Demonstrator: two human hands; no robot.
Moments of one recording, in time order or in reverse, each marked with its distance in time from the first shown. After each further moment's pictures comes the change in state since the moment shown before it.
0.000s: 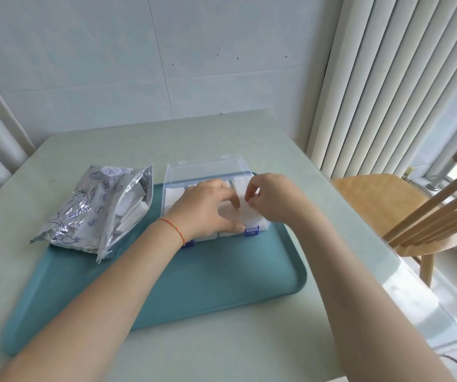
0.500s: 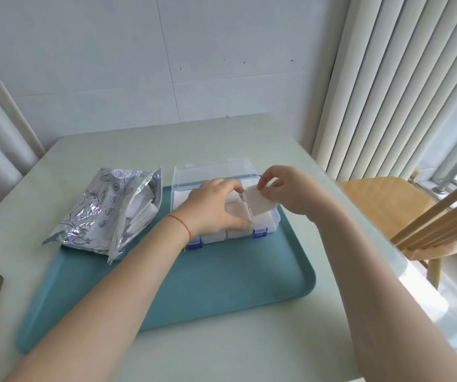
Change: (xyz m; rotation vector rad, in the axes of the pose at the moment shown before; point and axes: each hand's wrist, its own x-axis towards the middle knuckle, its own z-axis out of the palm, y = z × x) left_hand 0.001 -0.002 -0.009 -0.037 -0.026 -0.095; right_hand 0.008 0.013 -0.010 0.421 0.030 0.071
